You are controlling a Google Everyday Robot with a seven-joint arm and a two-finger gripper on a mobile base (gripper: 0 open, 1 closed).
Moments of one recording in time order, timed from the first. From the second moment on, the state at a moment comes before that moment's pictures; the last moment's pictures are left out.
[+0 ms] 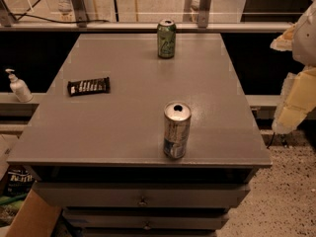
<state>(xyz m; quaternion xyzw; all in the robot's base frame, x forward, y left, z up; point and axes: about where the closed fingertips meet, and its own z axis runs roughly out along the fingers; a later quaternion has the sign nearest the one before) 0.438 -0.217 0.976 -0.60 0.78 -0.03 0.16</state>
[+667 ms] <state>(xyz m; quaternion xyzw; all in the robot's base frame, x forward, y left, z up) 0.441 -0.209 0.959 -0.61 0.78 0.00 0.17</state>
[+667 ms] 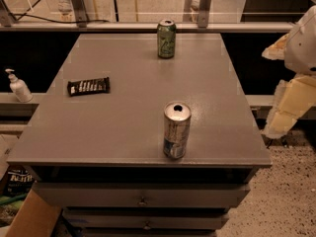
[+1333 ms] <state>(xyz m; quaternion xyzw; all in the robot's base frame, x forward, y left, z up) 0.455 -0.184 0.902 -0.58 0.76 0.16 0.23</state>
